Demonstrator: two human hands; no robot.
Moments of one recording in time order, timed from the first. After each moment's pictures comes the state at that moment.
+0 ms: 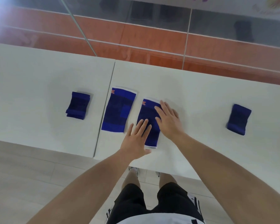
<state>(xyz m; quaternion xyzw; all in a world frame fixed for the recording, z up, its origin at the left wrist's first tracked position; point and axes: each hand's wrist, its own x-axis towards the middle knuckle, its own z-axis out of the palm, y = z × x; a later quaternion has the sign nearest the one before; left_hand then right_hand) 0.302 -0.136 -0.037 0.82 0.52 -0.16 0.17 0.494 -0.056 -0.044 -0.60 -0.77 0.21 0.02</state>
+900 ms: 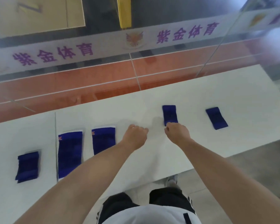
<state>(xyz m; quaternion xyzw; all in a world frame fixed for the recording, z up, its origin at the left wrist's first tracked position) 0.520 -0.048 0.045 0.93 0.32 -0.15 0.09 0.724 -0.122 0.046 -0.81 -0.55 0.22 -0.06</state>
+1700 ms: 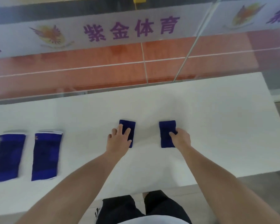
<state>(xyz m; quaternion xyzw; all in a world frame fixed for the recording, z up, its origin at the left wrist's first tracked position) 0.727 -0.069 -0.029 0.79 0.56 -0.20 0.17 1.002 -0.121 -0.029 -0.86 -0.30 0.40 0.08</state>
